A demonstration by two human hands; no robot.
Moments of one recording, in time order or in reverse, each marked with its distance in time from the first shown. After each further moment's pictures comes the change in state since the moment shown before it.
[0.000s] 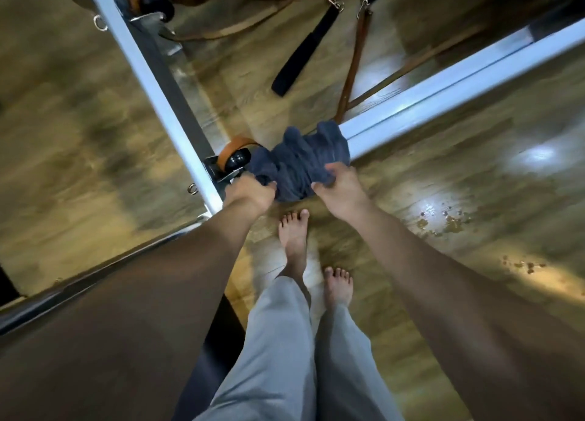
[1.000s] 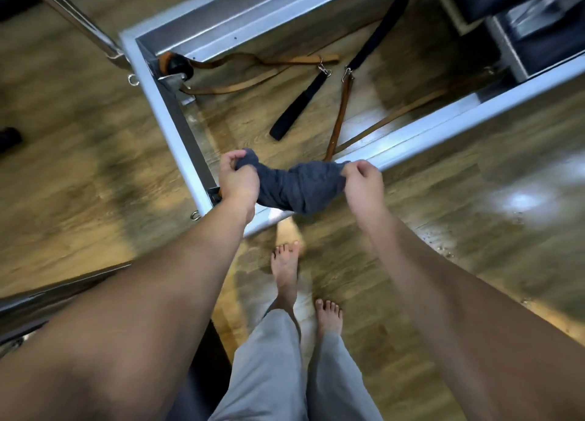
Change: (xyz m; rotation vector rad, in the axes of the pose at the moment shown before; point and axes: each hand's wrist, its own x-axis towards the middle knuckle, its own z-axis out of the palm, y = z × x) left_hand -0.064 0.065 -0.065 -1.192 0.284 0.033; right_hand -0.040 -0.046 -0.085 0.547 0.257 -0.038
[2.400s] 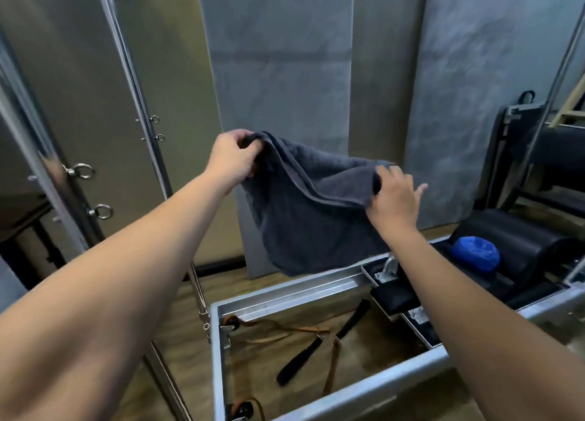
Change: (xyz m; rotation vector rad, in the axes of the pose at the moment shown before) left_hand -0.488 0.477 -0.152 0.106 -0.075 1.269; right_hand -0.337 -0.432 -0.278 -0.556 0.763 -1.230
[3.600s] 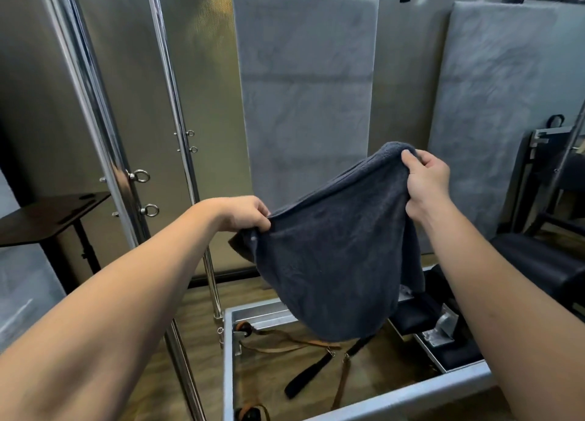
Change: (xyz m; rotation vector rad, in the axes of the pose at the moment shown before) left_hand -0.067 -0.003 -0.048 0.402 -0.722 -0.329; right_hand 0.037 -0.033 -0.073 1.296 -0.028 0.473
